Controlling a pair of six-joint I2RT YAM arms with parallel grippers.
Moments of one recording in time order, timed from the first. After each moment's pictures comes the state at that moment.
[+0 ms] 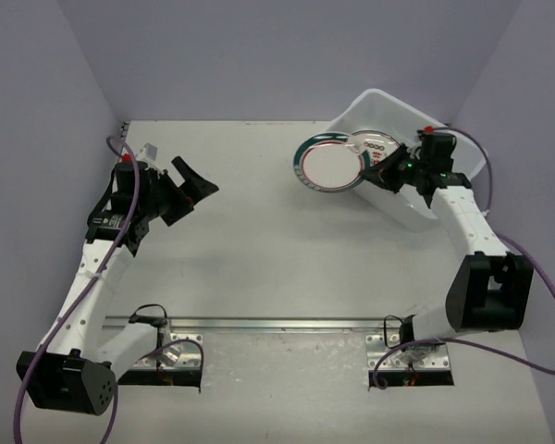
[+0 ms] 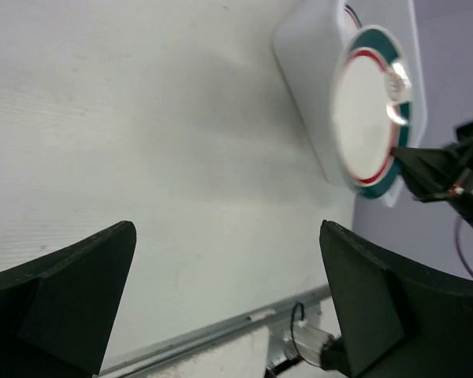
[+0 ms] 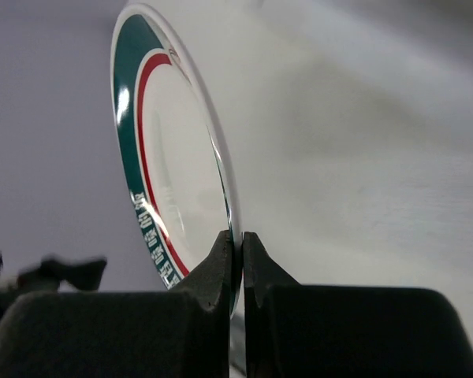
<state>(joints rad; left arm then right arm) -0.06 1.00 0.98 -0.54 0.35 -0.78 -0.01 1.47 1.10 -0.30 -0.55 0.83</state>
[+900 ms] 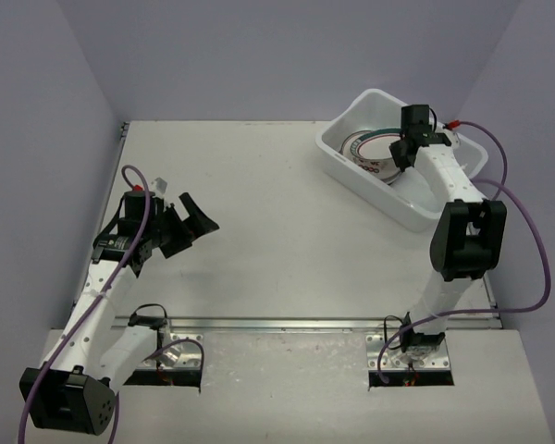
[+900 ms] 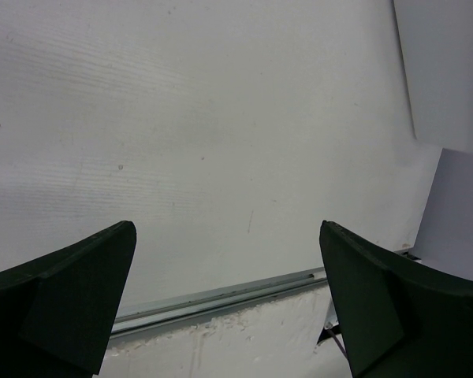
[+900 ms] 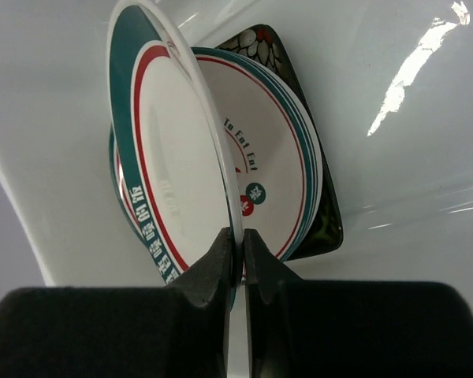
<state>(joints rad) -0.06 0.87 0.77 -0.67 0.32 -0.67 0.00 1.83 1.53 -0.57 0.38 1.20</state>
